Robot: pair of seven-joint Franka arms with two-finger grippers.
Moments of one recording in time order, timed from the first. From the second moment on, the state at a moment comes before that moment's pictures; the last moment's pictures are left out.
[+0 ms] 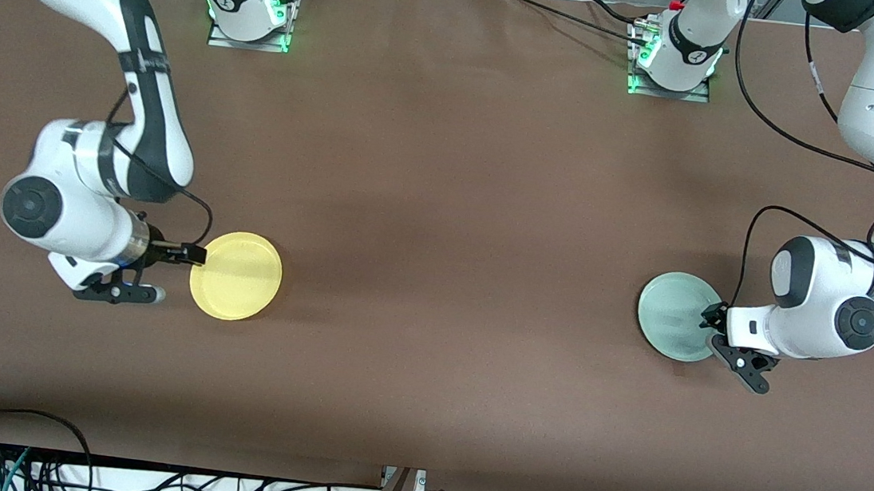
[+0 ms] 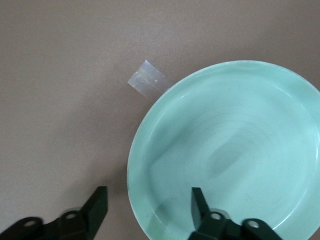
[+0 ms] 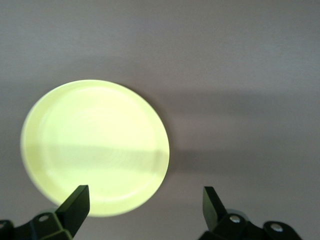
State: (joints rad) left arm 0.24 0.74 -0.18 -1.62 0.14 2.26 0.78; right arm 0.26 0.60 -0.20 -1.60 0.09 2.09 0.00
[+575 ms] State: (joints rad) left arm 0.25 0.74 -0.18 -1.60 0.14 2.26 0.80; right arm 0.23 0.72 -0.20 -1.60 0.13 2.17 -0.07
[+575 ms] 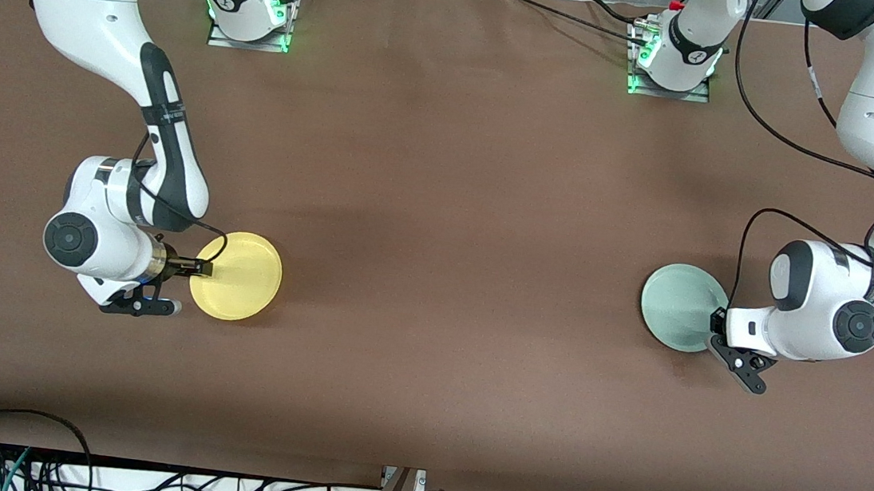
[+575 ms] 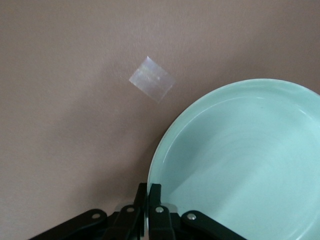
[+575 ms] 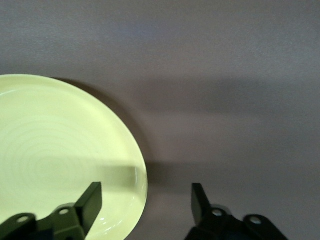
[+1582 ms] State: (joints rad) left arm -0.26 0.56 -0.21 -1.54 0.98 1.78 0.28; right arm 0.21 0.74 -0.20 -1.59 0.24 2.18 -0.15
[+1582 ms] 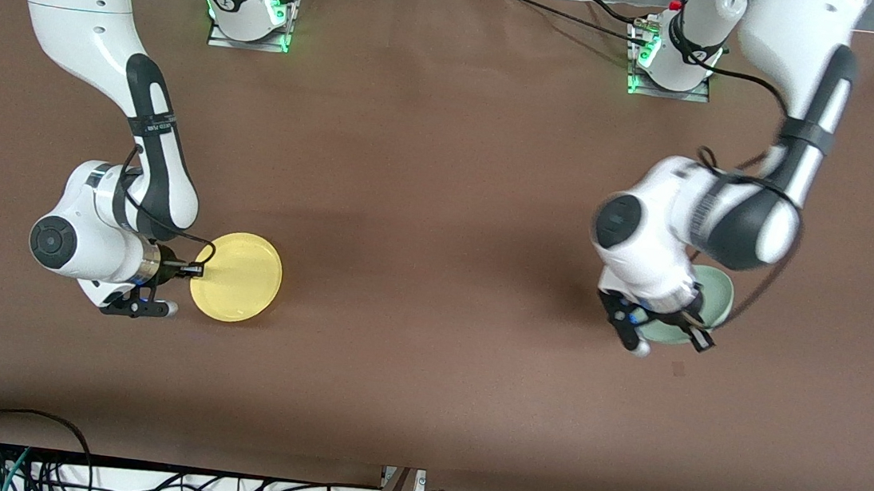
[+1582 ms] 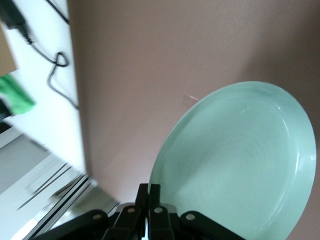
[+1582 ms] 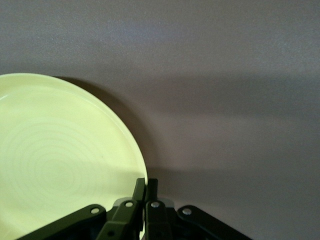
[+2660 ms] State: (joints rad) left arm -0.82 0.79 -0.19 -1.50 1.16 1.39 -0.69; right arm 0.21 0.74 -0.20 -1.40 0.28 2.05 -0.15
